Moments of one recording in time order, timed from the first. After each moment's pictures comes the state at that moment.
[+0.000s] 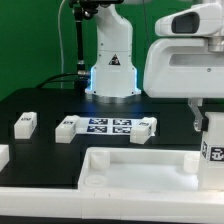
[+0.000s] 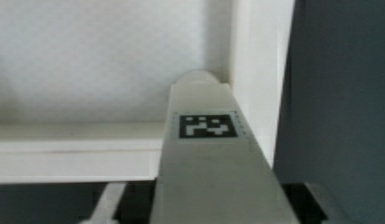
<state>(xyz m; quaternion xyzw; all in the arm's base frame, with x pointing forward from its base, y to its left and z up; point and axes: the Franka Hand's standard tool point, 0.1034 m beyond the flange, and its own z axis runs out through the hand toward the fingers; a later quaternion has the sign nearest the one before) 0.658 0.100 0.110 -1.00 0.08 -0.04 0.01</state>
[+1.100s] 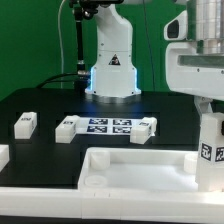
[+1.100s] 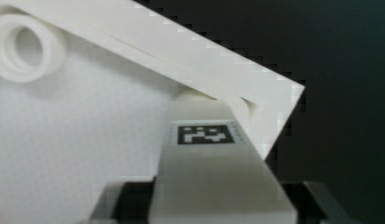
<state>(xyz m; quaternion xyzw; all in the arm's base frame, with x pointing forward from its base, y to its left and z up) 0.657 0.101 0.109 -0.82 0.57 -0.02 0.06</state>
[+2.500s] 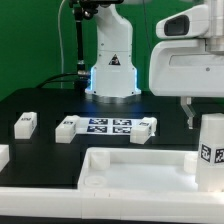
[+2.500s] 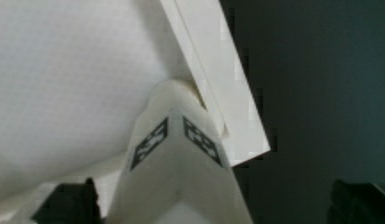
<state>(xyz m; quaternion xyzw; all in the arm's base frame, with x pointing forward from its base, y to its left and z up) 0.662 0.108 0.113 -0.99 0.15 -0.04 0.04</state>
